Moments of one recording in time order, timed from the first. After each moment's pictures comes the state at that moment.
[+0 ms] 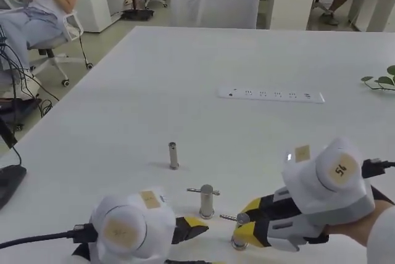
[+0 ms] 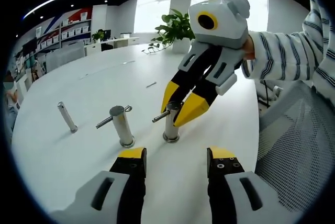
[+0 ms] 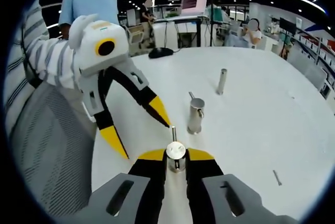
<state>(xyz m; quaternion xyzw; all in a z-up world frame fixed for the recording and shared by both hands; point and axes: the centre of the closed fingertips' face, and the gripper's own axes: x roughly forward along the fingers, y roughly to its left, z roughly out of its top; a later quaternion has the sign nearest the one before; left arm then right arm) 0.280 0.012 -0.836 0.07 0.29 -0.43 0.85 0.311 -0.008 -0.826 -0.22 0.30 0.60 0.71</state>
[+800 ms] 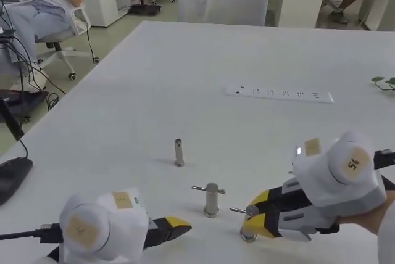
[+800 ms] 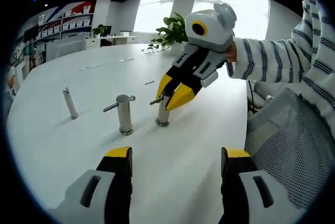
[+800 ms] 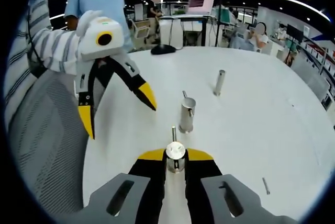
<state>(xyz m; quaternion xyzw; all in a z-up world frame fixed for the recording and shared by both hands) 0.263 0.026 -0.828 0.02 0.29 -0.44 0.85 0.327 -0.015 -0.824 -0.25 0.28 0.62 0.69</state>
